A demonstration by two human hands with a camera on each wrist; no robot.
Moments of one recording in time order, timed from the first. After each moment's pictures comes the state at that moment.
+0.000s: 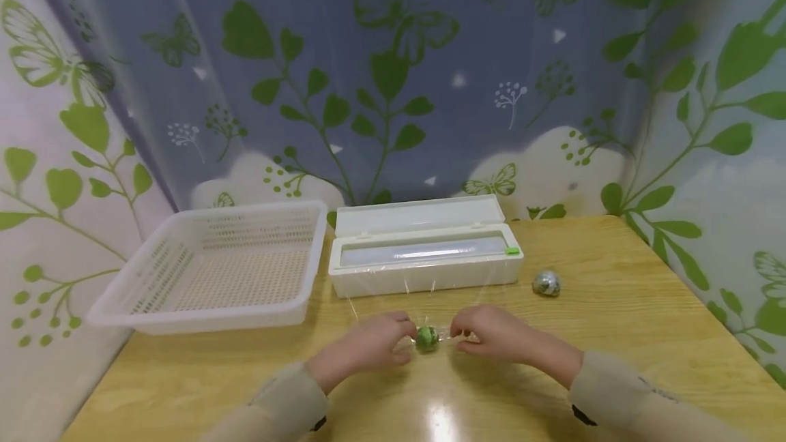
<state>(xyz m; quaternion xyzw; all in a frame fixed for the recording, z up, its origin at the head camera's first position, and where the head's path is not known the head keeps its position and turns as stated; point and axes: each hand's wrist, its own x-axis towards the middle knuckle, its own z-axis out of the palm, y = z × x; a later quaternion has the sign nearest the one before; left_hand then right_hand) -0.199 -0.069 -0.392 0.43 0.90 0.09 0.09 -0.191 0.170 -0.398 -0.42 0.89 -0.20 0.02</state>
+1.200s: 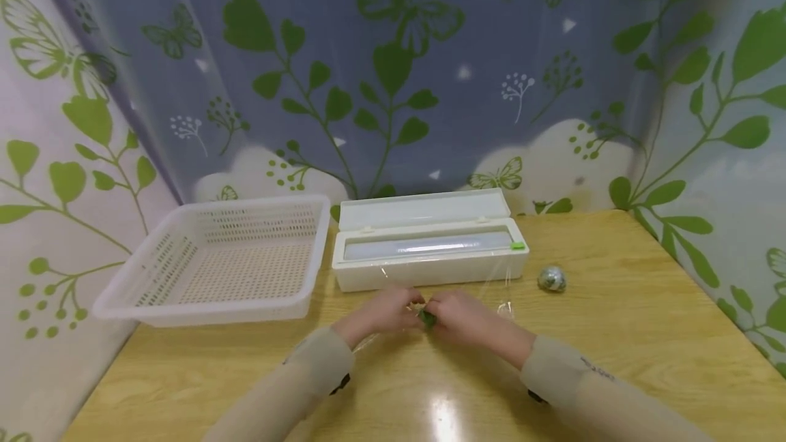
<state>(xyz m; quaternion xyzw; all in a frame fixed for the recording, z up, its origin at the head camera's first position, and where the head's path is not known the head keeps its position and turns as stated) -0.242 -0.054 -0.407 0.39 0.90 0.17 0.10 -0.219 0.122 -0.419 -0.44 0.89 -0.09 -0.09</state>
